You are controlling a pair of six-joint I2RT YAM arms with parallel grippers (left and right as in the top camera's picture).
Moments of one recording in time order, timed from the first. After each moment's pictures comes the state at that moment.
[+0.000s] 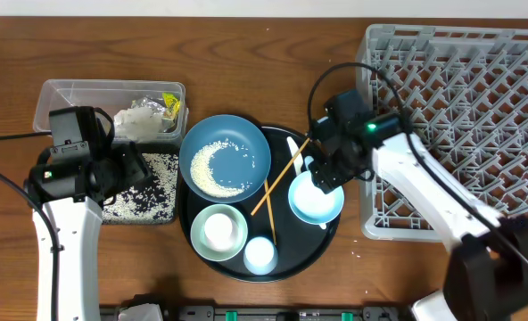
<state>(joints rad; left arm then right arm) 0.21 1.21 1.10 -1.04 0.03 -0.31 0.45 1.71 1.23 -0.95 -0.13 -0.08</state>
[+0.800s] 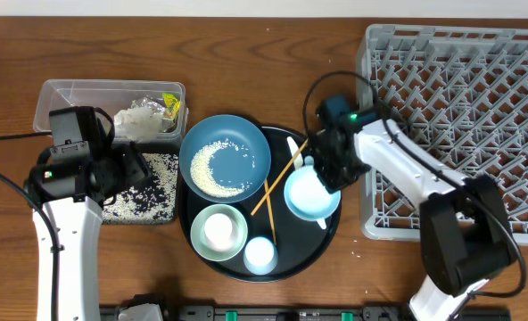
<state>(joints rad) 0.21 1.22 1.10 -1.04 0.03 -0.31 0.43 1.86 1.30 -1.03 -0.11 -0.07</state>
